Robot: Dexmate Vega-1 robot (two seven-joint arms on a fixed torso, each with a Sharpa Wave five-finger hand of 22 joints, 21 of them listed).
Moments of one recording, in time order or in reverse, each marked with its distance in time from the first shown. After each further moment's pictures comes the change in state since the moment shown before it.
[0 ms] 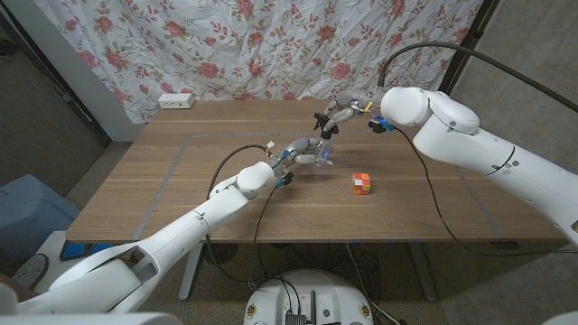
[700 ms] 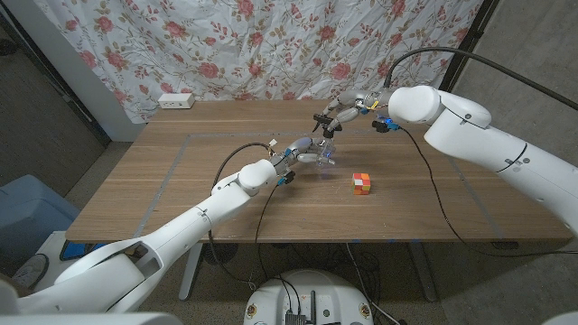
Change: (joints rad) left arm -0.024 -0.013 0.013 0.022 -0.006 0.000 -0.026; left_hand 0.000 0.000 0.004 -0.004 0.000 0.000 0.000 0.000 0.000 0.003 0.003 -0.001 0.005 0.000 0.000 0.000 0.000 -0.004 -0.004 0.000 0.000; right arm -0.022 -0.025 0.051 0.033 0.168 0.088 -0.060; right_hand 0.112 0.033 0.044 0.000 -0.006 0.032 -0.086 0.019 0.016 0.011 -0.036 0.000 0.000 -0.009 -0.030 0.007 0.008 0.014 0.000 0.000 -0.002
